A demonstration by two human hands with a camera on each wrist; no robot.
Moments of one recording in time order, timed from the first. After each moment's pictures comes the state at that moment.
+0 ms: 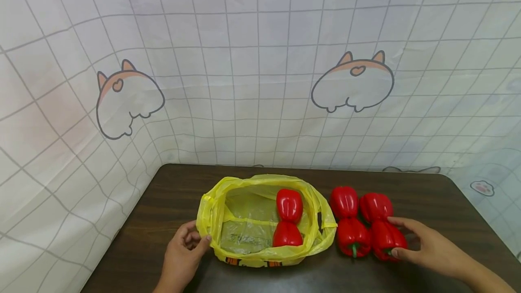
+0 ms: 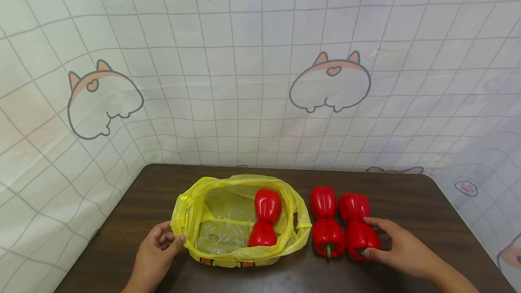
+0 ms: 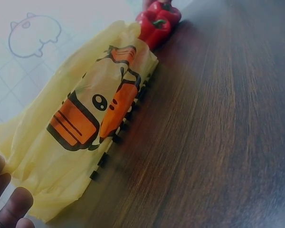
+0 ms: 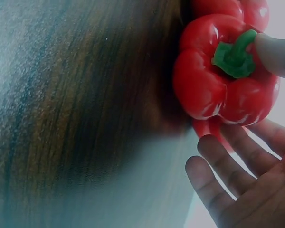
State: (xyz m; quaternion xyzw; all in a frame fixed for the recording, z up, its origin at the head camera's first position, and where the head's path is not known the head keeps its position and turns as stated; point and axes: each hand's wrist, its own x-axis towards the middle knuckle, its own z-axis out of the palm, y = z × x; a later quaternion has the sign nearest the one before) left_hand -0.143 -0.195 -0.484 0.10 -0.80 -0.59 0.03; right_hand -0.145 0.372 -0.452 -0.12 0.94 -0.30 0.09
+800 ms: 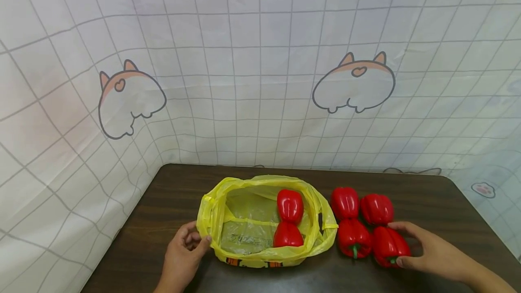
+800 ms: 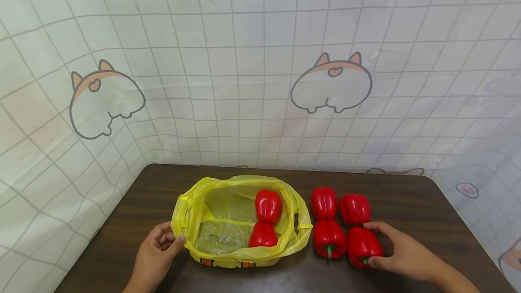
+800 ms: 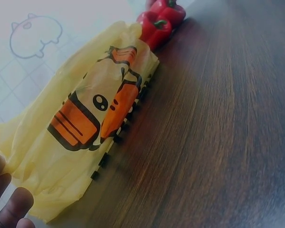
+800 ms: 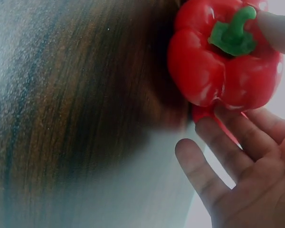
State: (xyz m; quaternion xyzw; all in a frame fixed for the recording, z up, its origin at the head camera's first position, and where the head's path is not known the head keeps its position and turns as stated) left_hand -0.142 -0.197 -0.484 0.10 -0.80 -0.60 0.03; right_hand -0.145 0.378 -0.457 -0.17 0.93 -0.31 0.10
